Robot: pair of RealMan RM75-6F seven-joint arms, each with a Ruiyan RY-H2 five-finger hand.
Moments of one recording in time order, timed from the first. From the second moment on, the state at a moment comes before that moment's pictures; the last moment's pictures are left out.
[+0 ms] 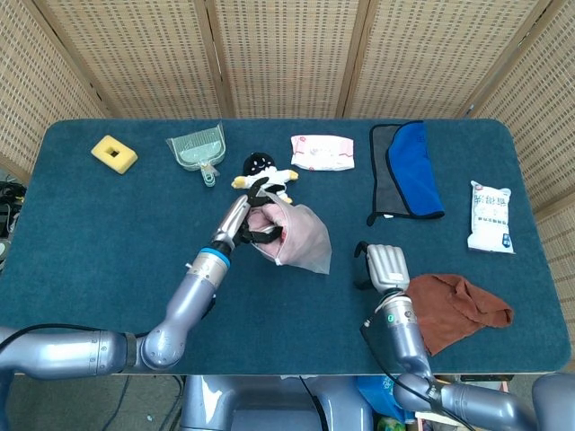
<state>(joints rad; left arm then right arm) -1.02 -1.57 -0.55 -1.79 0.32 1.05 0.09 0.62 -1.70 0.24 -1.50 -0.83 1.19 -0.52</state>
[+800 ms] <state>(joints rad) -1.08 -1.64 -0.69 -1.84 0.18 1.23 0.09 0.66 -1.86 0.43 -1.47 -0.71 1.26 -0.45</state>
